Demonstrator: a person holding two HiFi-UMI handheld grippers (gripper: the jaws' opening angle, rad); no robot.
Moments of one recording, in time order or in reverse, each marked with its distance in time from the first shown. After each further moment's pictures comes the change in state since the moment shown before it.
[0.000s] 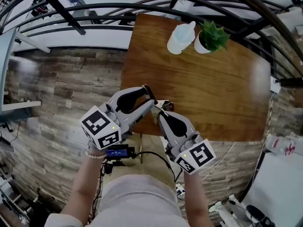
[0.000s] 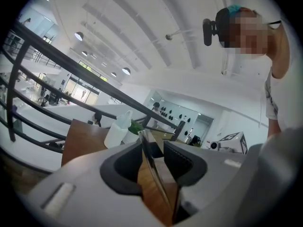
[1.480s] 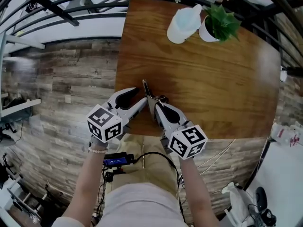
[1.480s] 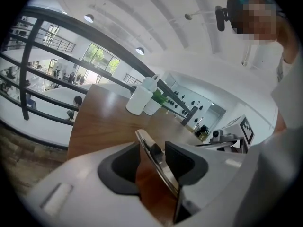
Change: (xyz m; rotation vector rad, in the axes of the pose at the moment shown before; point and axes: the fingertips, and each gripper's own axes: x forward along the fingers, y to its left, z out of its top) left arm 0.017 0.083 -0.123 -0.118 0.212 0.117; right arm 0.046 -0.072 -0.109 0.296 0.201 -0.137
